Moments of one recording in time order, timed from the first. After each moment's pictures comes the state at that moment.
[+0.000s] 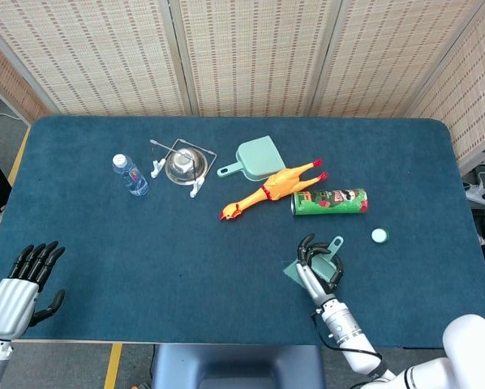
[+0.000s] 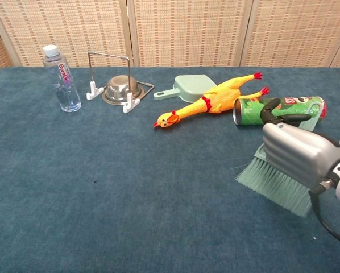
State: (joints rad) left arm -0.12 -1.17 0.03 -1.50 1.67 1.55 -0.05; right arm 0.73 -1.63 -0.26 -1.68 -1.02 1.45 -2.40
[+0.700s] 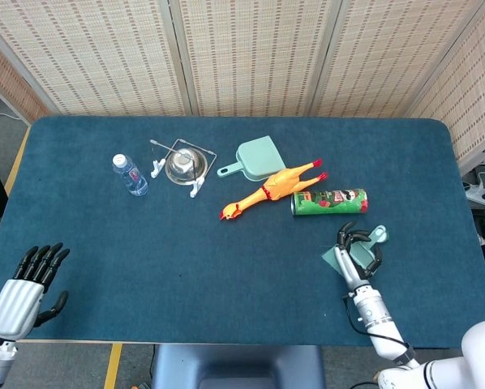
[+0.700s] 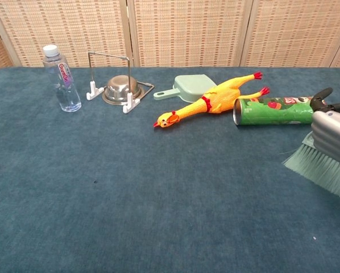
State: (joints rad) left arm -0.12 -1.18 0.03 -1.50 1.68 1.53 0.00; right arm 0.68 -1.56 -0.27 -1.50 -0.96 1.43 -2.27
